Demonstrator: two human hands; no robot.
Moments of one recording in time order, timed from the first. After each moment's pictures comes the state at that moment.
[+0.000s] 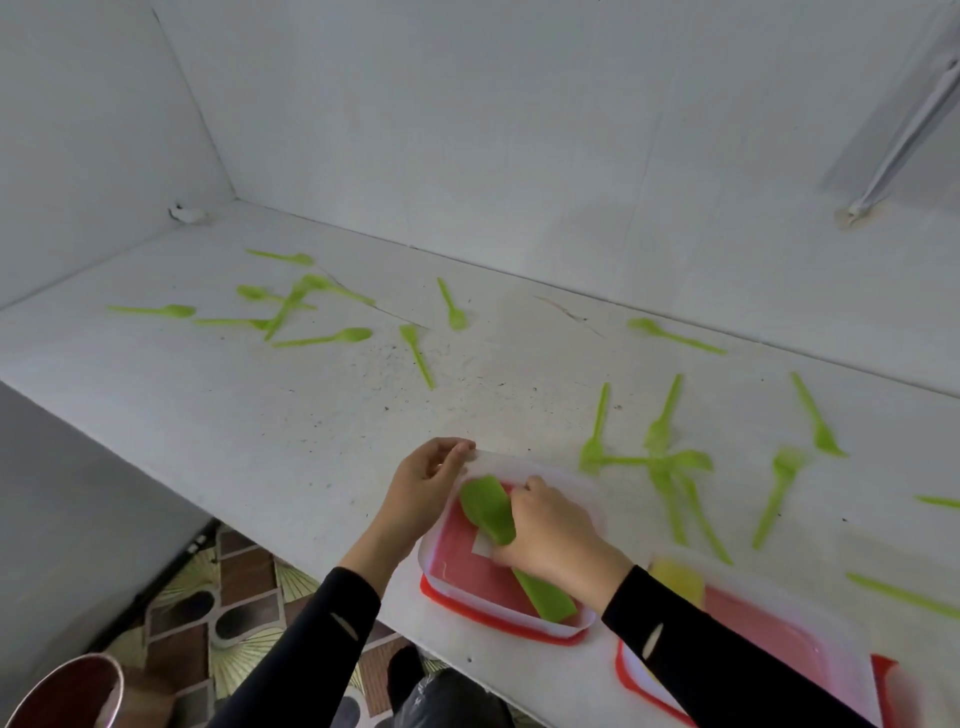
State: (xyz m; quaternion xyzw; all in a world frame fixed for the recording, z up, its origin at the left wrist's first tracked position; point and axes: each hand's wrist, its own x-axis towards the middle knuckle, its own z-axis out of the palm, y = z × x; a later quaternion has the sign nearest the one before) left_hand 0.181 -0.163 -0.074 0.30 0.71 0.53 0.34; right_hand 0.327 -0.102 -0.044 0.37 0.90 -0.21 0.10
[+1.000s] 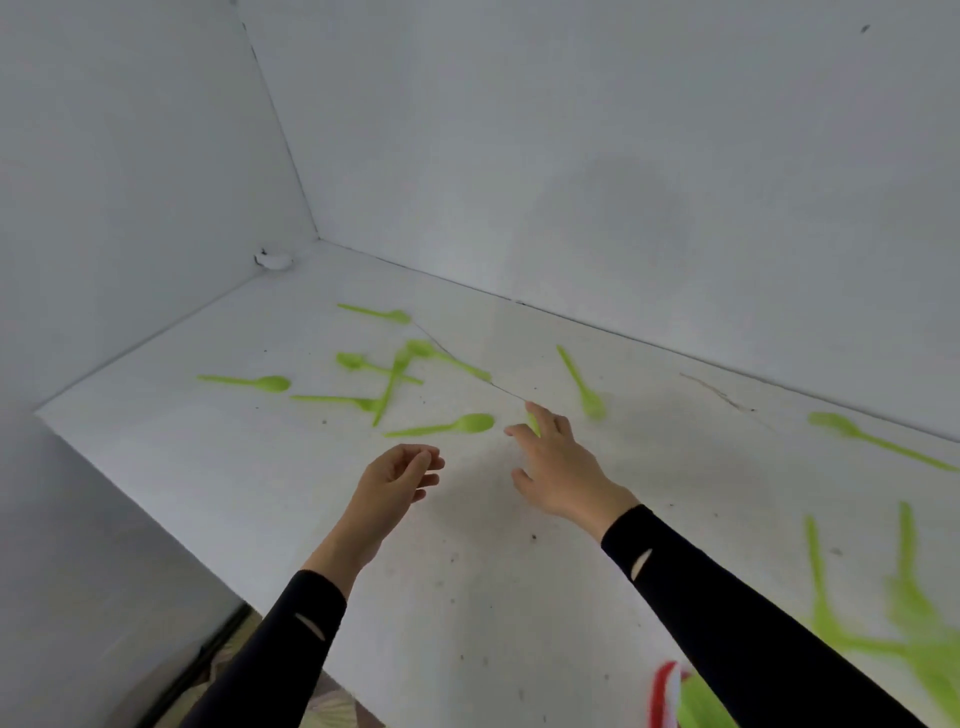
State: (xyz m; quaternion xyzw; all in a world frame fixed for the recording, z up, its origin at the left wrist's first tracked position) left_hand -0.097 -0.155 -0.066 0.21 0.73 0.55 0.35; right_hand 0.057 0.003 -0.046 0.30 0.94 -0.16 0.03
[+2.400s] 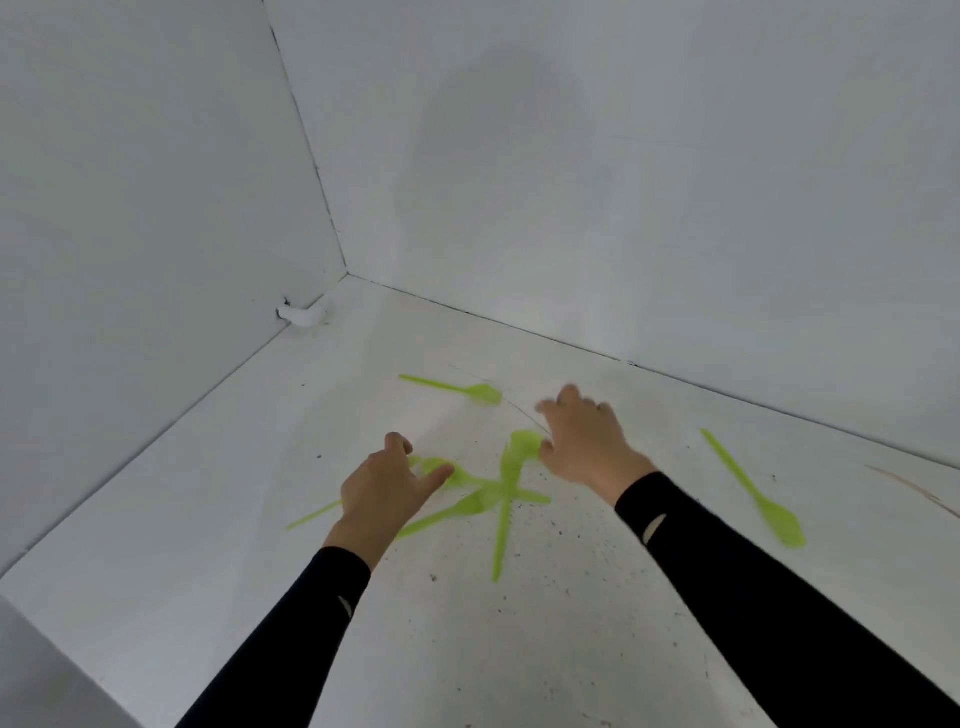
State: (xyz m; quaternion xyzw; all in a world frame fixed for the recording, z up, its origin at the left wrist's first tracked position) left_hand -0.397 -0.073 -0.084 0.35 0.91 0.14 0.15; right_hand -0.220 0.089 -0.043 0.38 0.92 -0.04 0.06
